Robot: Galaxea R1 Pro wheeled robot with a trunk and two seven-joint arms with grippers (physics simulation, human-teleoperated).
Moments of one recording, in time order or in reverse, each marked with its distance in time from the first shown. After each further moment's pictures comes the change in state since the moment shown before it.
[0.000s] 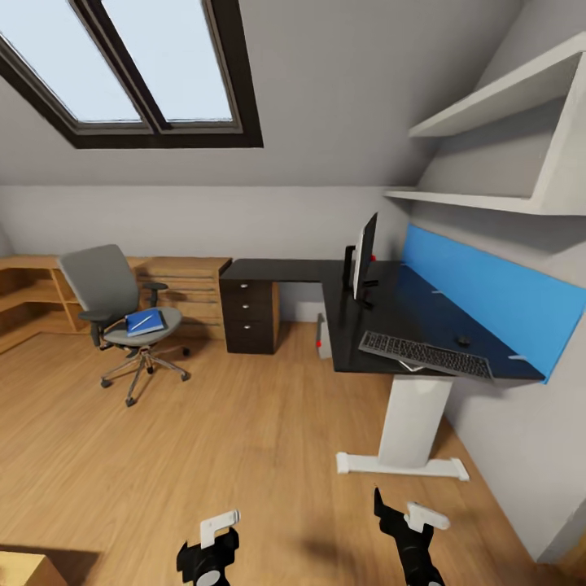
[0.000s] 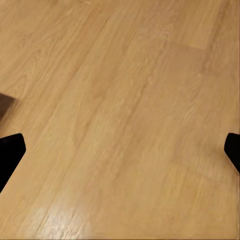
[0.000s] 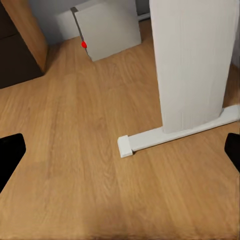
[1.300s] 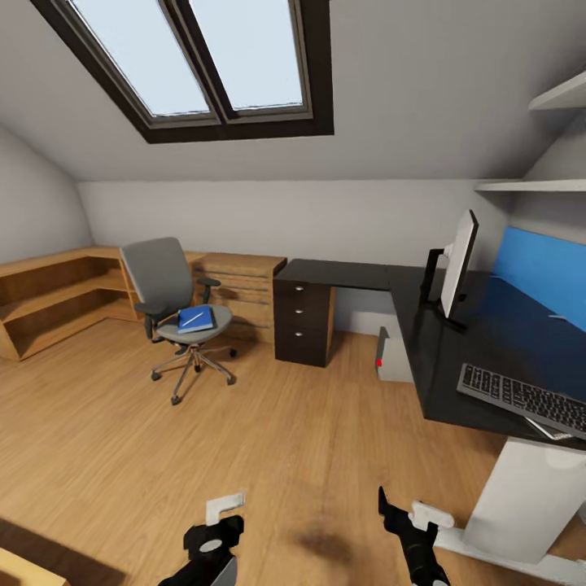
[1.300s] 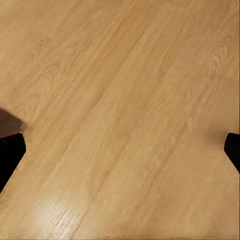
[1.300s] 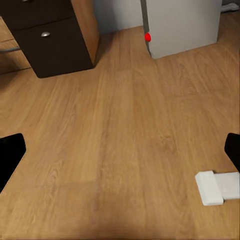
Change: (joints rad) left arm 0.001 0.034 -0.002 -0.175 0.004 0.249 -0.007; right arm -0.004 -0.017 0.002 0.001 0.001 0.000 0.002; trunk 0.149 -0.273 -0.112
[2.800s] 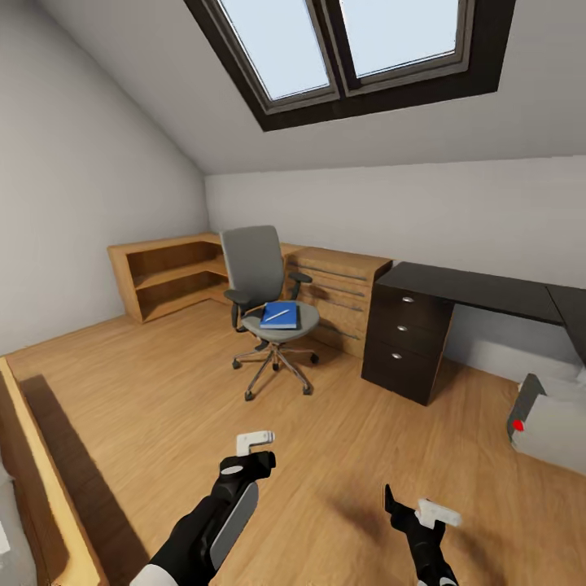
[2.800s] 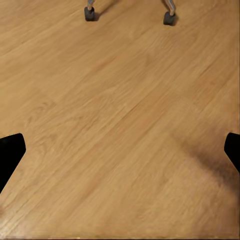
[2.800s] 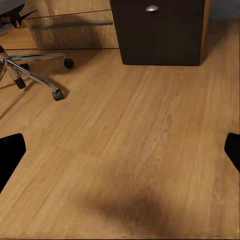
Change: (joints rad) left arm -0.001 -0.014 -0.001 -0.532 -0.007 0.415 0.001; right arm -0.005 -0.023 -0.001 -0.001 -0.003 -0.002 -0.003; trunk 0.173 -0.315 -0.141
